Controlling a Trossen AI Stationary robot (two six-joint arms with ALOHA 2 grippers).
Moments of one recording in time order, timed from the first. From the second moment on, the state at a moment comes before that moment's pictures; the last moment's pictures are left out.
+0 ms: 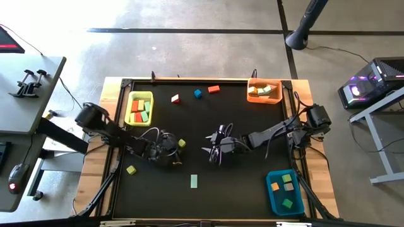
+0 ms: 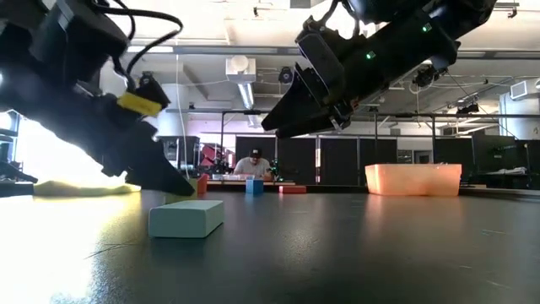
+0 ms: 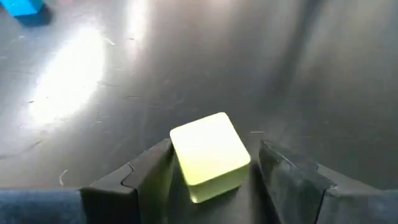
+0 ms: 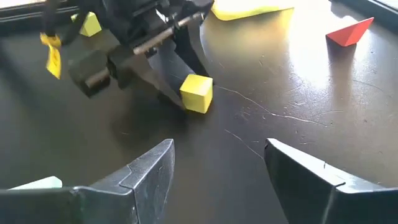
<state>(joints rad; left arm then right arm) -0.40 1.70 0.43 0.47 -0.74 -0.57 0.22 1.75 0.87 0.33 0.41 0.31</state>
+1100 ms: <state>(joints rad) -0.28 1.71 0.57 0.61 -0.23 -0.31 0.32 1.93 1.01 0.31 0.47 -0.97</state>
